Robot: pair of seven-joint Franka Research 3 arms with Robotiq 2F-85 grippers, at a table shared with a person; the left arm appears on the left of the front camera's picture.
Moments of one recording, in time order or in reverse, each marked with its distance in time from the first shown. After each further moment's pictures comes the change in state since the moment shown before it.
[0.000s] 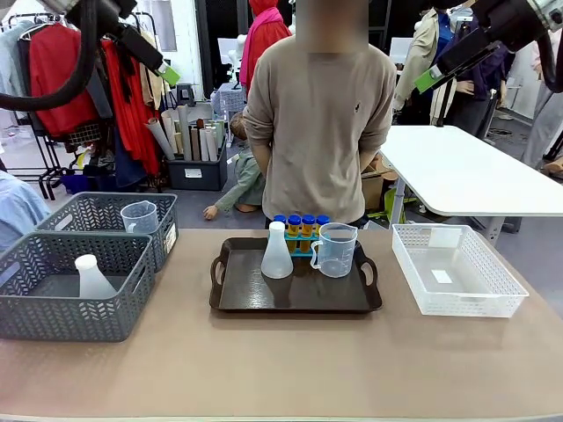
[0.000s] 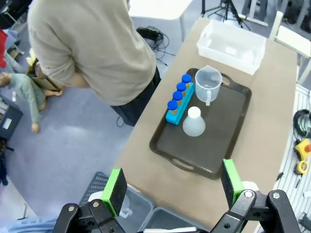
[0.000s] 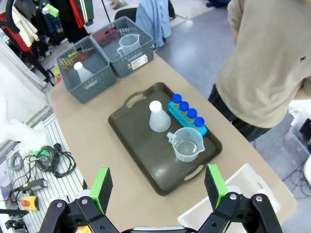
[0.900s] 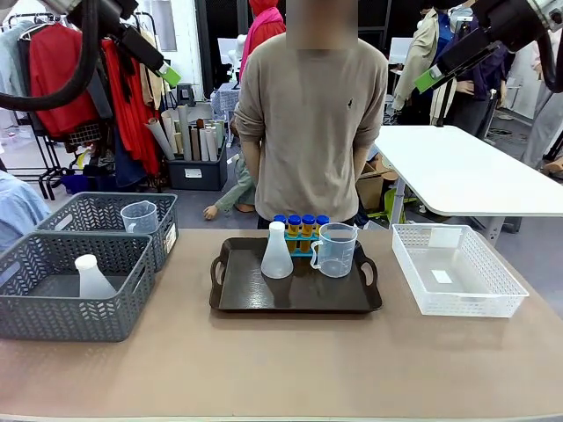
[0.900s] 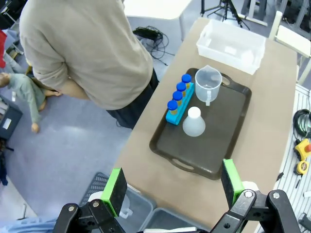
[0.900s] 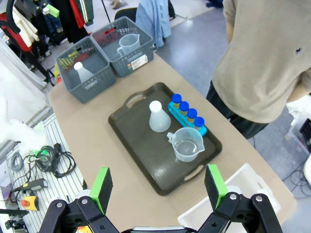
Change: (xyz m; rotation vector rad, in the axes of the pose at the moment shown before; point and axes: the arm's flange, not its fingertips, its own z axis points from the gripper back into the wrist) left arm 0.001 0.001 -0.001 0.000 0.000 0.002; right arm 0.000 0.000 0.000 0.000 0.000 0.000
